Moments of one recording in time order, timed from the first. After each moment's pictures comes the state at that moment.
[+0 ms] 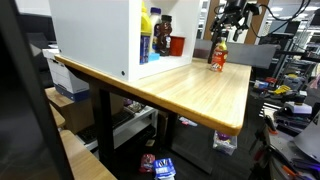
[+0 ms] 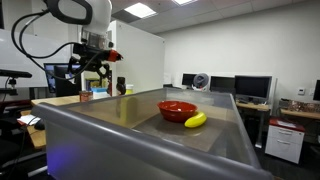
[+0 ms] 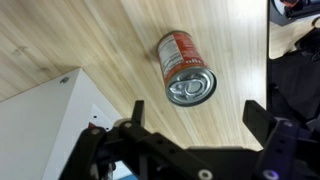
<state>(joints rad) -0.01 -0.46 -0.19 -2.42 0.30 1.91 -1.41</state>
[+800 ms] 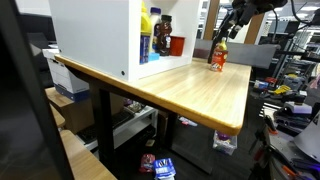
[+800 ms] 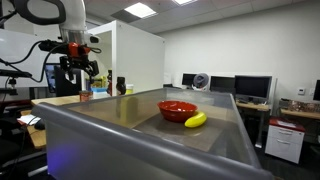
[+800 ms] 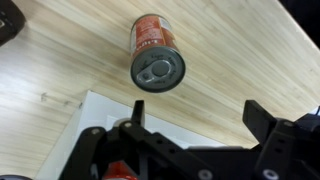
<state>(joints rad) 0.00 -0.68 -0.07 -2.63 0.30 2.15 -0.76</state>
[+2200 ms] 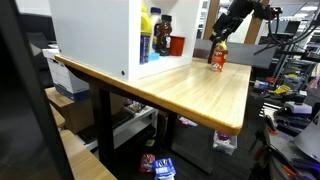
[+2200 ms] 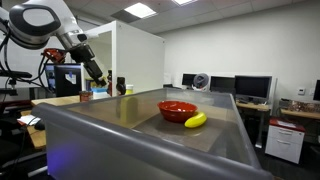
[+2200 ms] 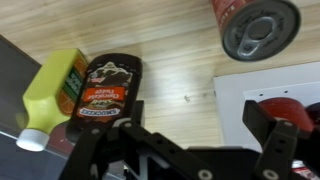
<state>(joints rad) -0.26 -0.69 0.19 -2.76 -0.09 2.57 0.31</state>
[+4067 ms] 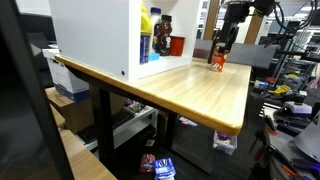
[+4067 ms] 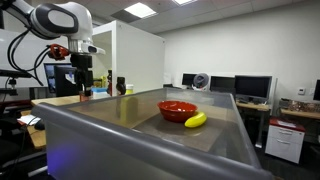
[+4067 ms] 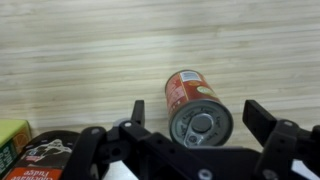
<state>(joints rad) 0.00 -0.52 -0.02 -2.57 0.00 2.08 0.11</state>
